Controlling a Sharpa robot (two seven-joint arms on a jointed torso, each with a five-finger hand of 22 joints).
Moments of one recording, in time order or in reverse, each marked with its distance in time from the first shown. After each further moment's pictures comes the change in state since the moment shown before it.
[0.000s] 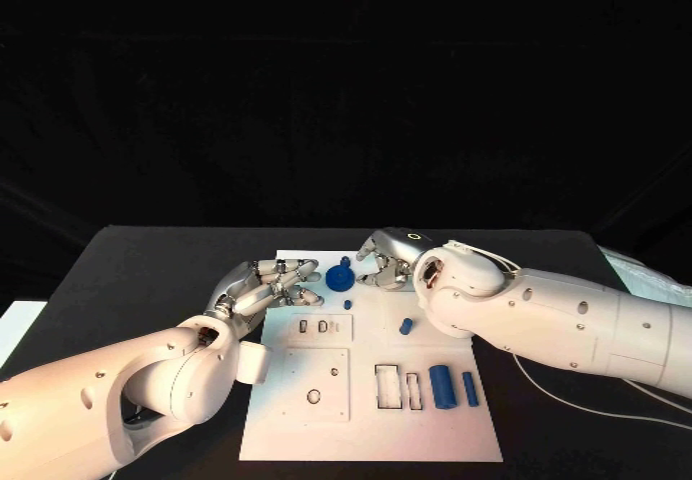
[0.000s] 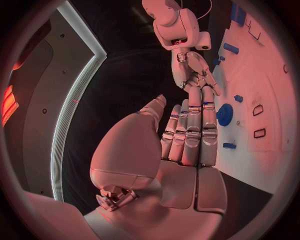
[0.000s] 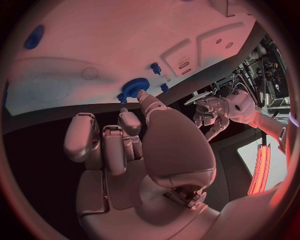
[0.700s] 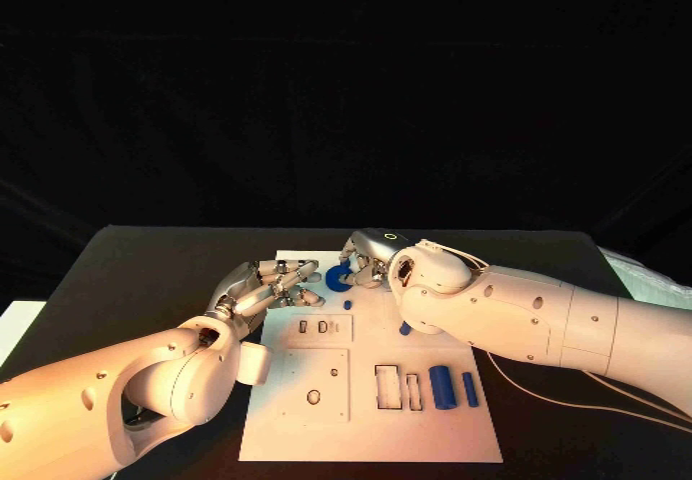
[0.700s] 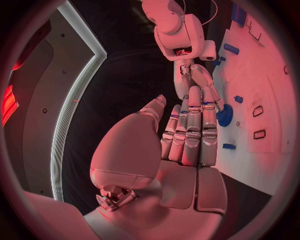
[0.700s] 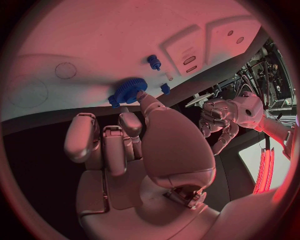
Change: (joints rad) left arm 0.000 0.005 0.000 0.001 0.000 -0.002 0.001; left_hand 0.000 0.000 0.000 0.000 0.000 0.000 0.000 0.000 0.000 0.000 0.000 0.000 0.000 0.000 0.000 0.000 0.000 0.000 0.000 0.000 0.000 0.000; right arm 0.002 0.145 -0.007 -0.128 -0.014 0.020 -0.027; right_hand 0.014 0.014 0.003 -0.003 -0.026 0.009 0.001 -0.002 -0.001 -0.008 0.000 -0.014 -0.016 0.000 -0.007 0.004 0.000 0.000 0.004 -0.011 -0.004 -0.010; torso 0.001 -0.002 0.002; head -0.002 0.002
